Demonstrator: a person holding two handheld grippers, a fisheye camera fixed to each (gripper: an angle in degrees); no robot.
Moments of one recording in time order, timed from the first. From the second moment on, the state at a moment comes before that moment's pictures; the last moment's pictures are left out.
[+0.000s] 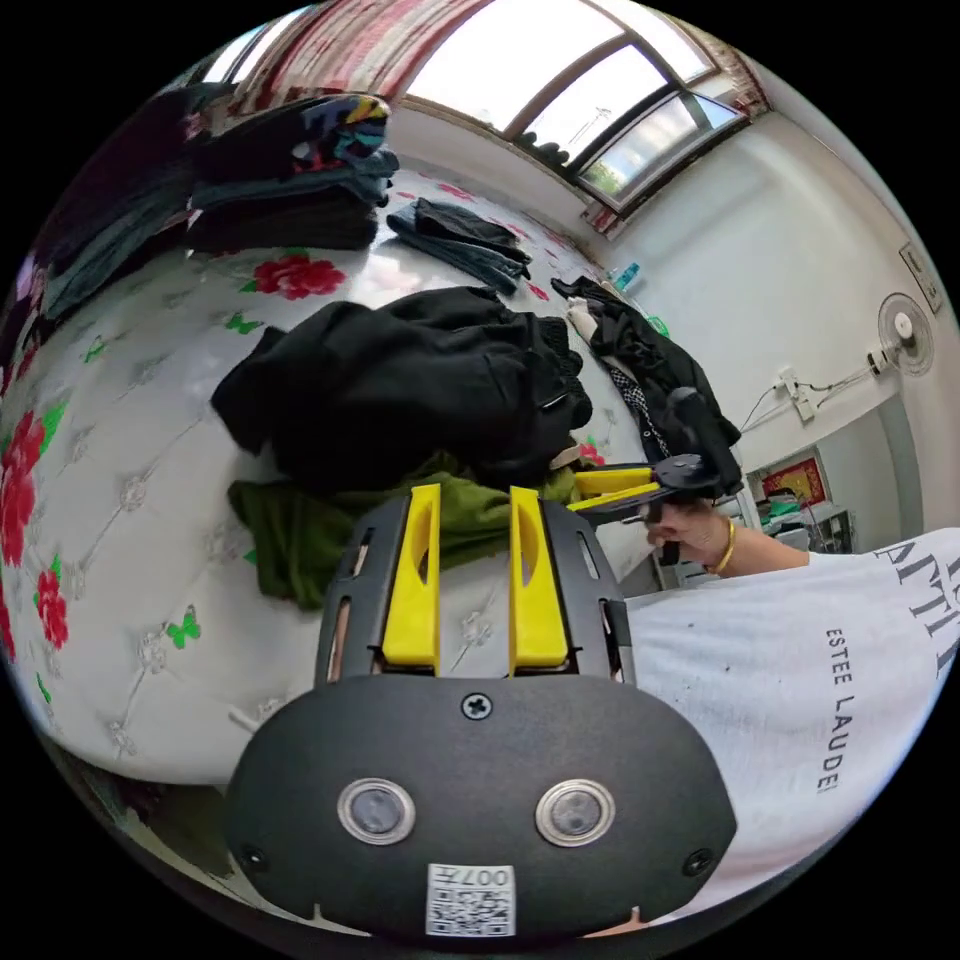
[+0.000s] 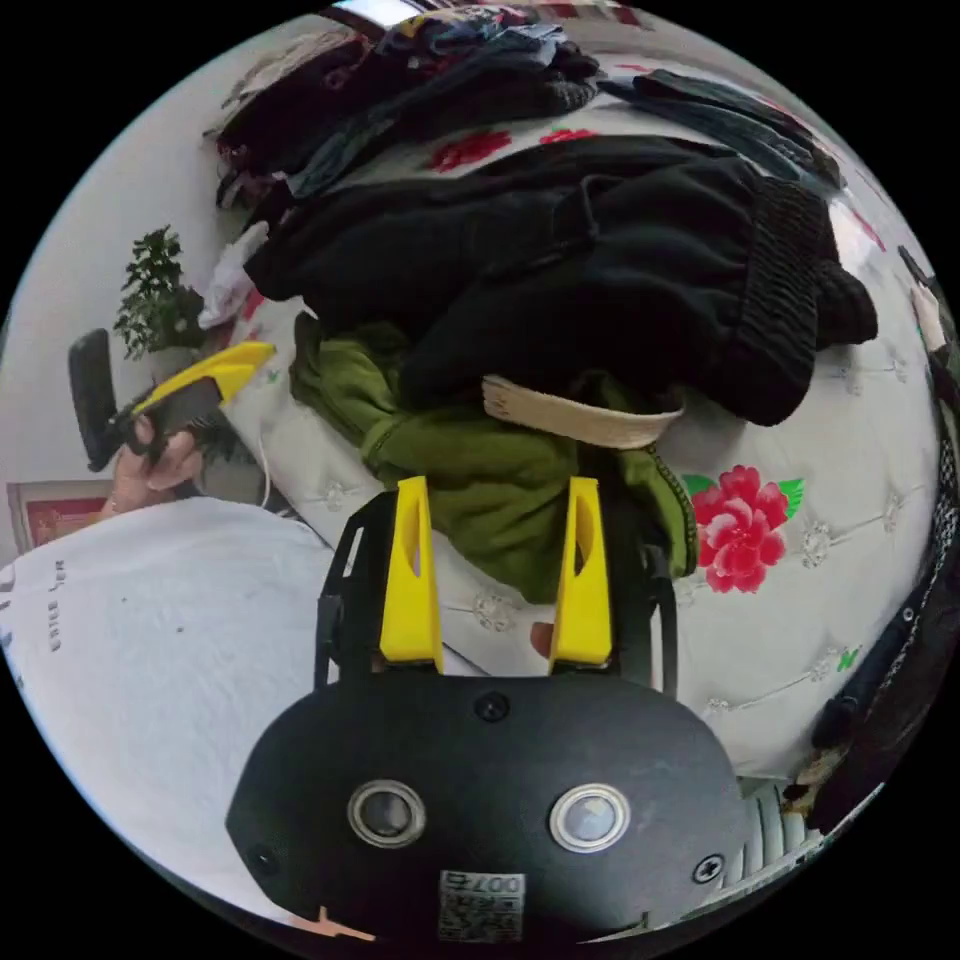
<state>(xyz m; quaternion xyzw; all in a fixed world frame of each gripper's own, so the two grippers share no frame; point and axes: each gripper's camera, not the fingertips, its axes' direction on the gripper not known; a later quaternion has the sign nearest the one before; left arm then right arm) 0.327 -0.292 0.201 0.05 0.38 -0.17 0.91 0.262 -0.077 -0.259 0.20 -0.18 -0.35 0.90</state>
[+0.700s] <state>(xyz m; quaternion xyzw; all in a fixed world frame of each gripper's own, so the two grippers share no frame) 0.254 -0.254 0.068 0.17 0.31 -0.34 0.87 0.664 -0.017 -0.419 0.53 -0.03 -0.01 0.85</state>
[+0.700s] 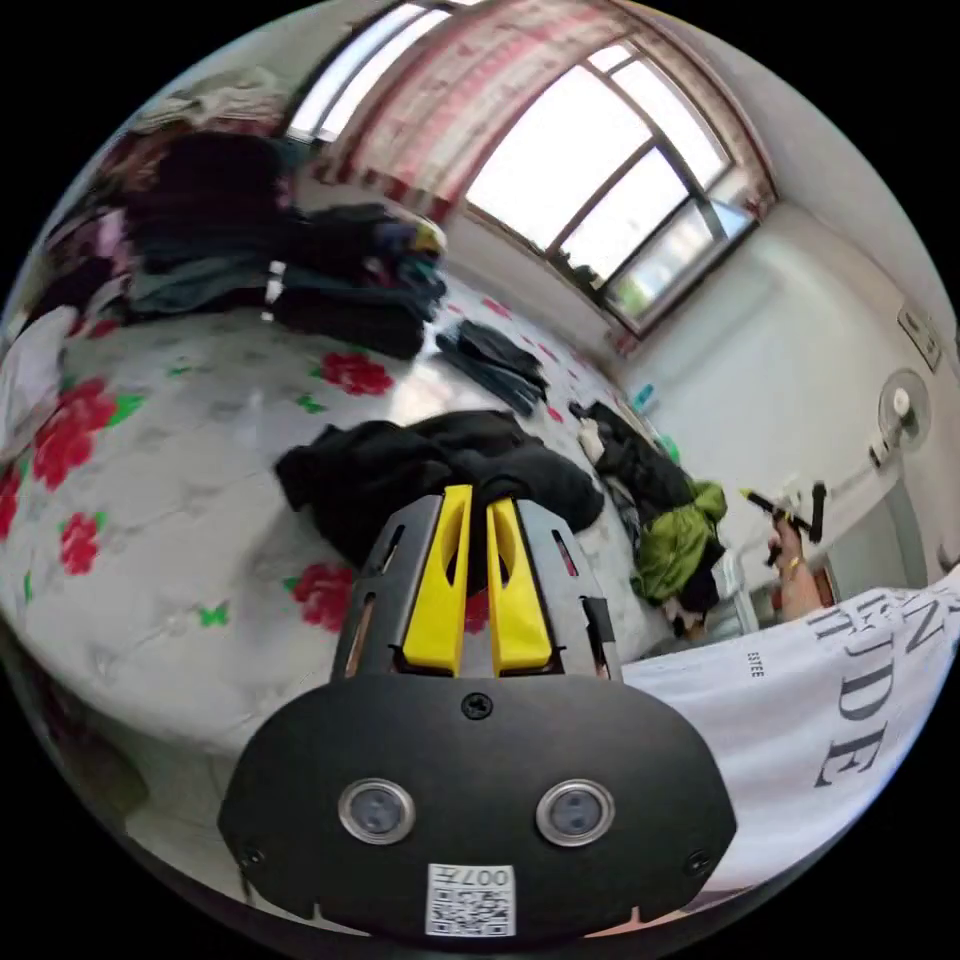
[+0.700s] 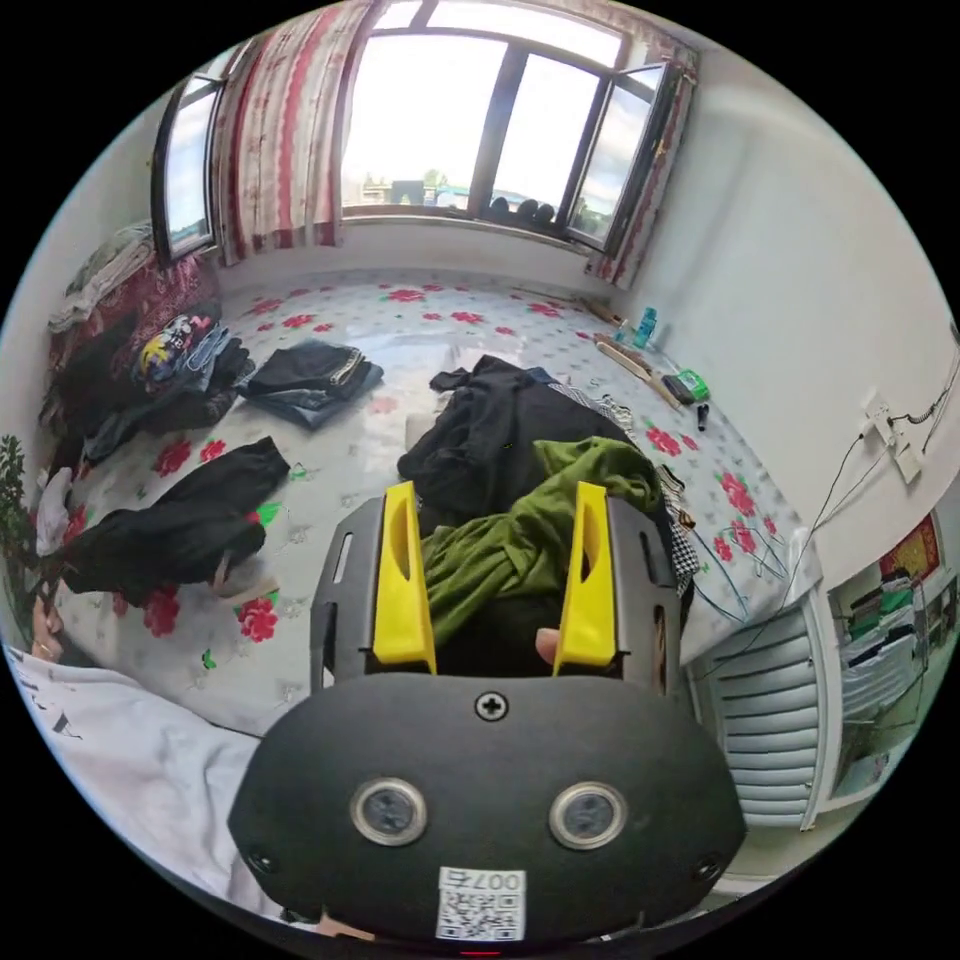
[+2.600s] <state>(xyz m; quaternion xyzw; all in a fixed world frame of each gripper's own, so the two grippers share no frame) -0.046 -0.198 -0.204 0.24 0.24 -0.42 0.84 0.638 -0.052 -0.526 0.54 -0.52 -0.22 0.63</state>
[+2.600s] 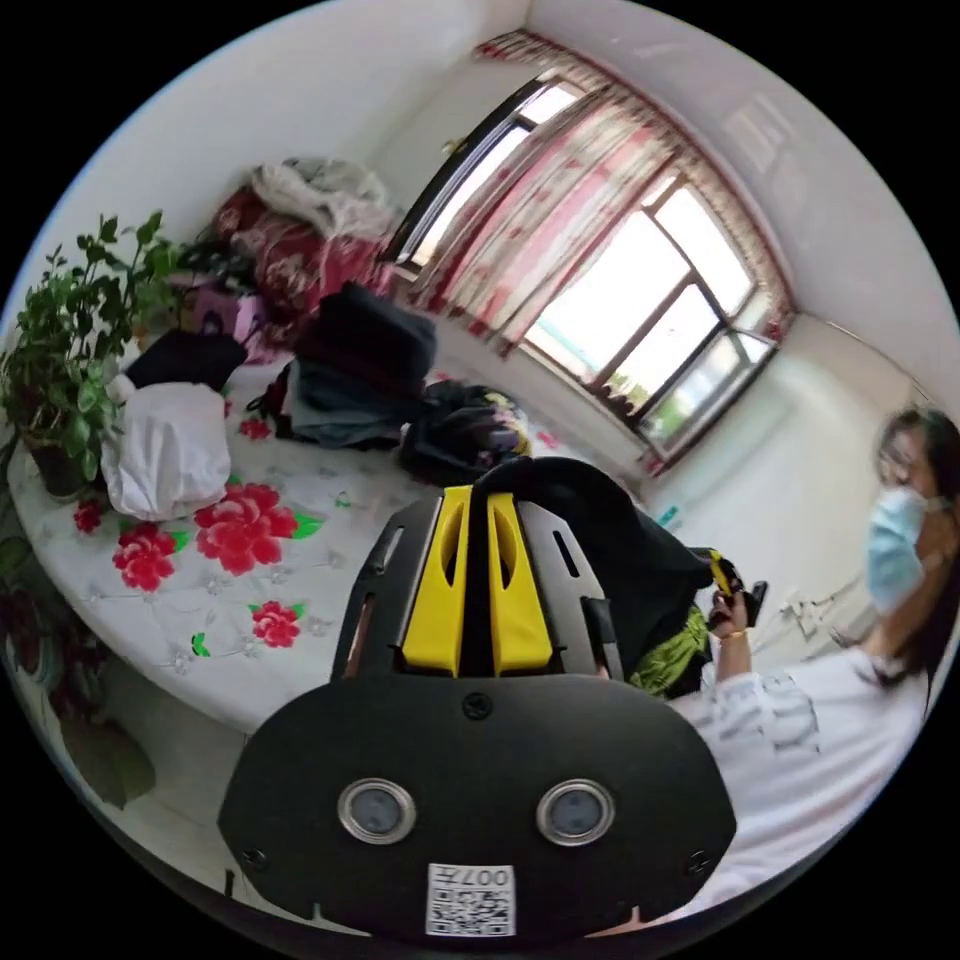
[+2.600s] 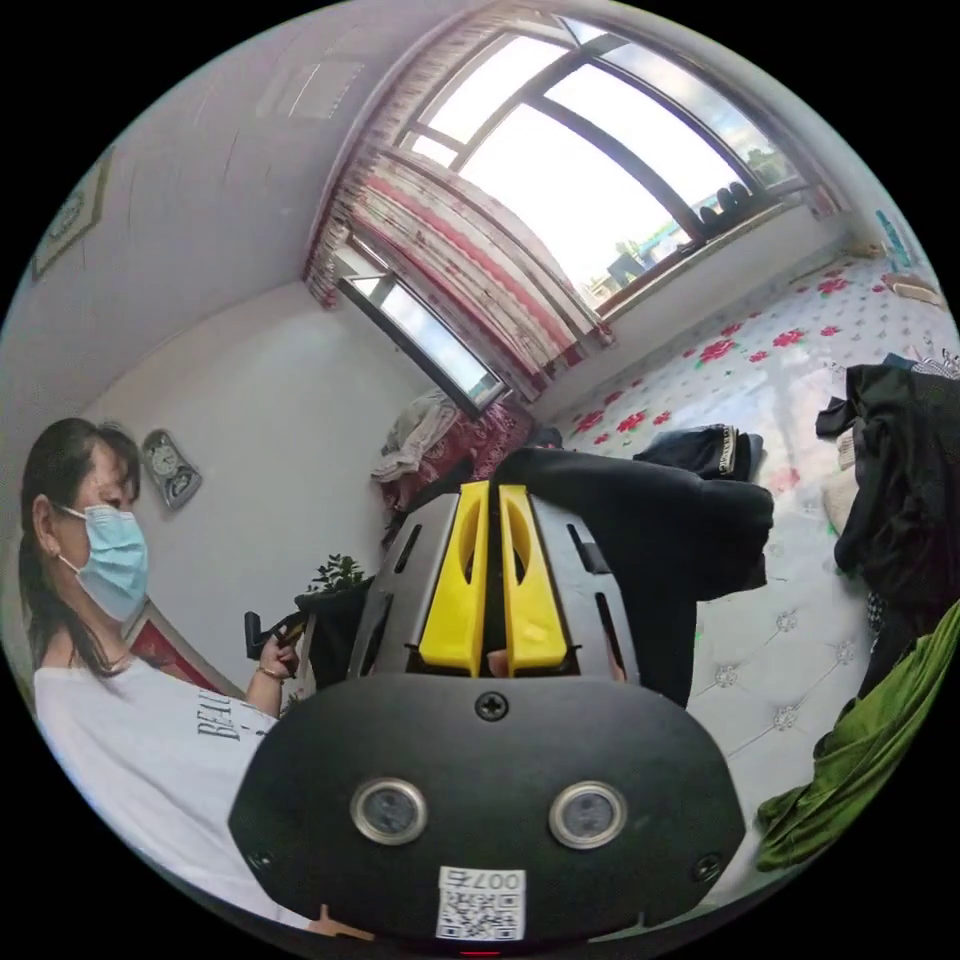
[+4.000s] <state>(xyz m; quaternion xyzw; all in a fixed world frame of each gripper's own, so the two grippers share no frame) -0.238 -0.110 0.053 -0.06 0.14 -0.67 0.73 0.528 -0.226 -0.273 0.29 -0.29 0.00 0.91</state>
